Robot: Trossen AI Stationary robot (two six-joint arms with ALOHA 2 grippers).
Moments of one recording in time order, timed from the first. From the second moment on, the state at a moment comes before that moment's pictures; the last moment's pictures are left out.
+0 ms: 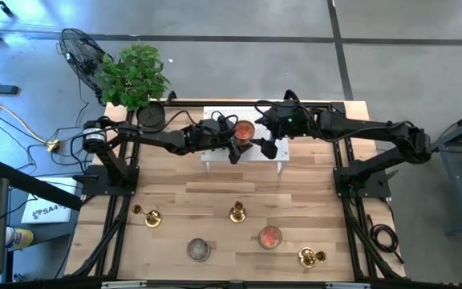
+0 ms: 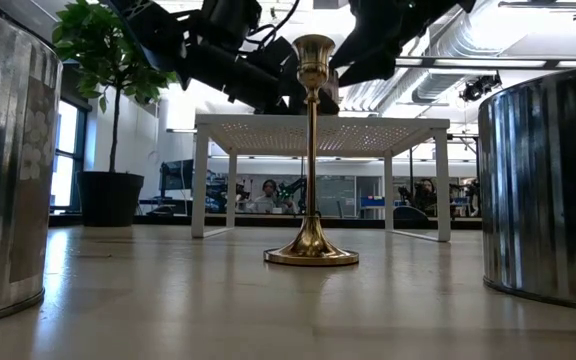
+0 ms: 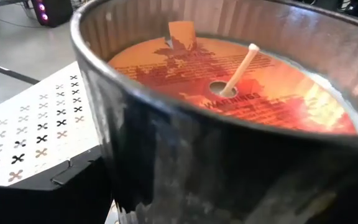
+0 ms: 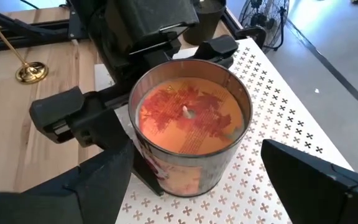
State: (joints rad) left arm 0.21 1.69 0.98 0.45 -0.11 -0.14; right arm -0.27 1.34 1.12 -0.34 -0.01 0.00
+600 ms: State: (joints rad) left arm 0.21 1.68 0.98 0.37 -0.38 -0.14; right arm -0.27 1.34 1.11 -0.39 -0.02 0.00
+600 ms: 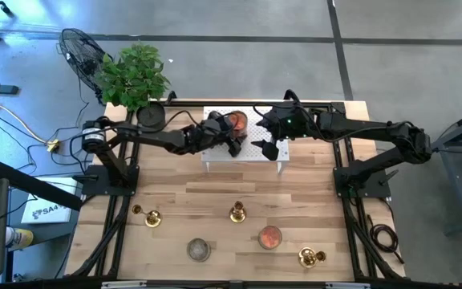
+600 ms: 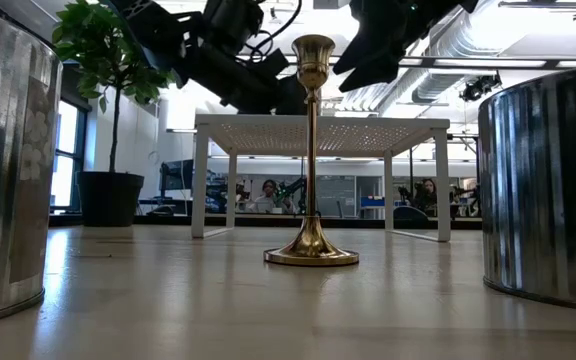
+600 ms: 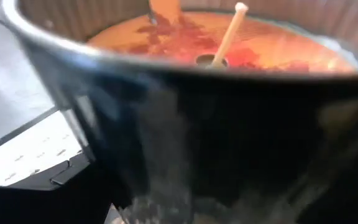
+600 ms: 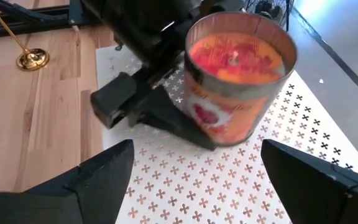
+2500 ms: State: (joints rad) left arm -0.11 1.08 0.98 -0.37 -0.67 -0.26; right arm -0.03 1.34 1.11 -0.39 0.08 0.02
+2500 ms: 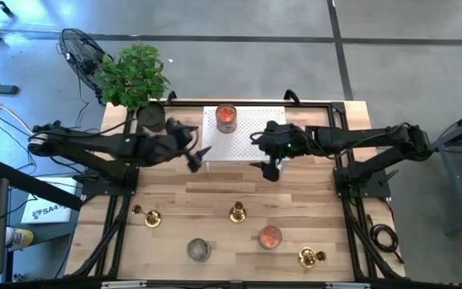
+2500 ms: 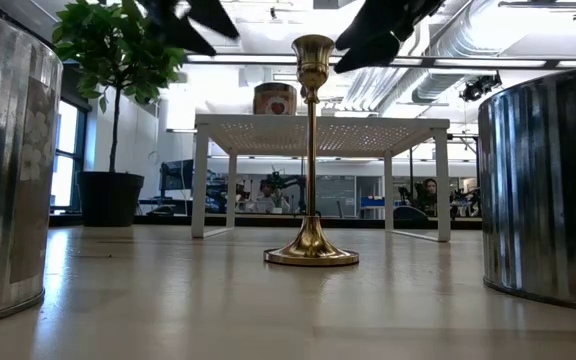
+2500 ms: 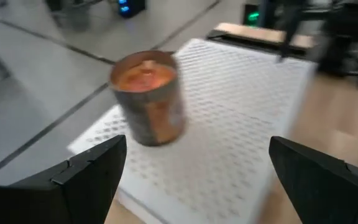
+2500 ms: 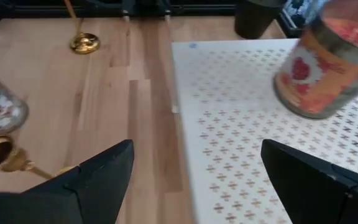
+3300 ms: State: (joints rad) left arm -0.56 0.87 0.98 -0.70 -0.83 -0.48; right arm 0.26 1.34 1.11 -0.37 0.32 0.09
